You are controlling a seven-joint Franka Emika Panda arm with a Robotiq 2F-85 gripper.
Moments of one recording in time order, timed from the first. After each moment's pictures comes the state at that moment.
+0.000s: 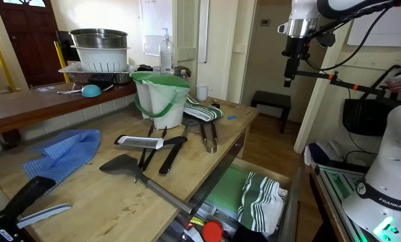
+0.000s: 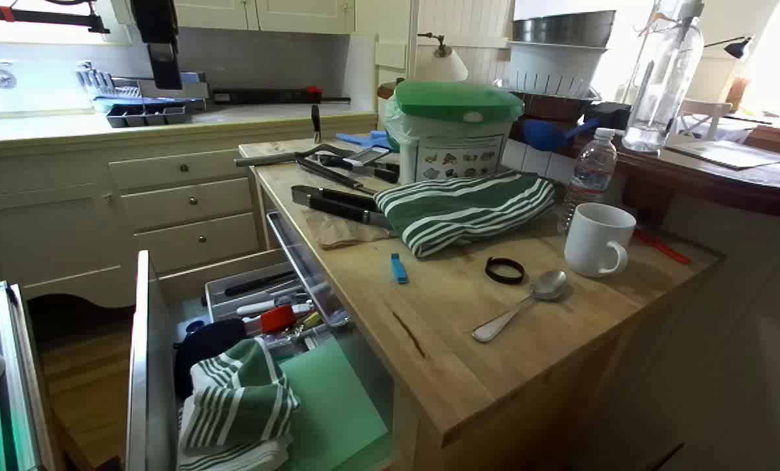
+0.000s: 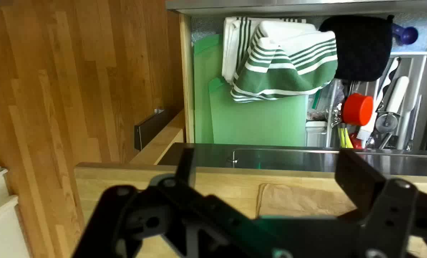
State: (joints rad) arm -0.25 -0.61 -0.16 -2.36 -0.24 1.74 -0.04
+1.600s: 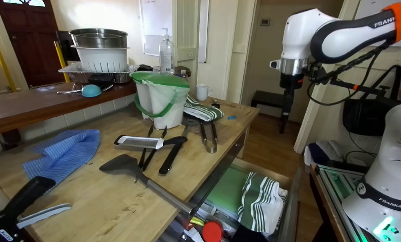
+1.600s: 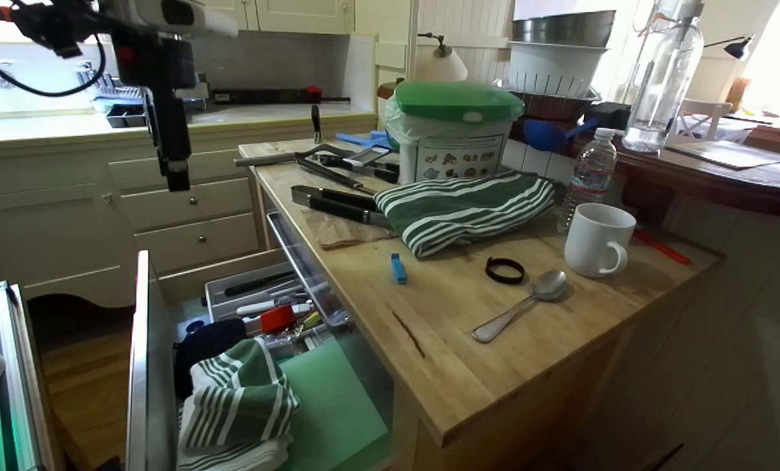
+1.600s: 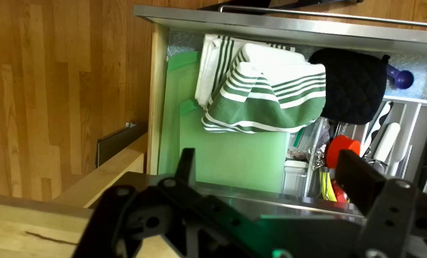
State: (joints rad) arm -0.20 -0.59 -0.16 -2.64 -0.25 1.96 -0.06
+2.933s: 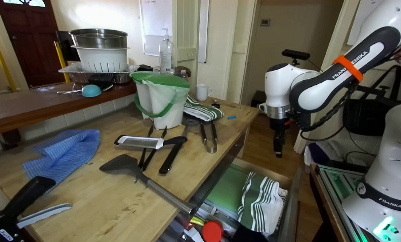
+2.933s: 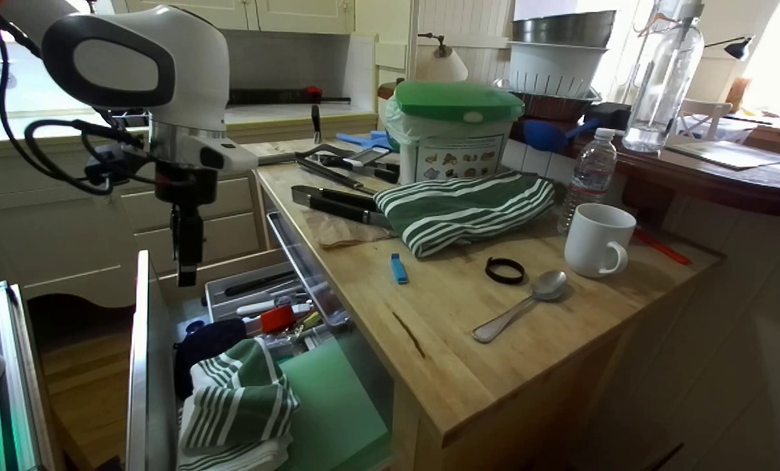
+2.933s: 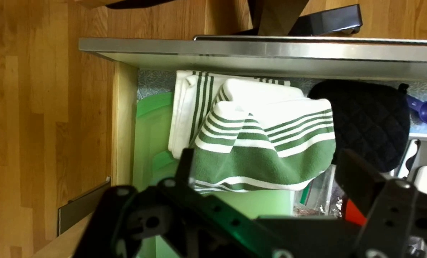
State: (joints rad) arm -0.19 -0.24 -0.13 -2.75 -0.22 2.27 0.07
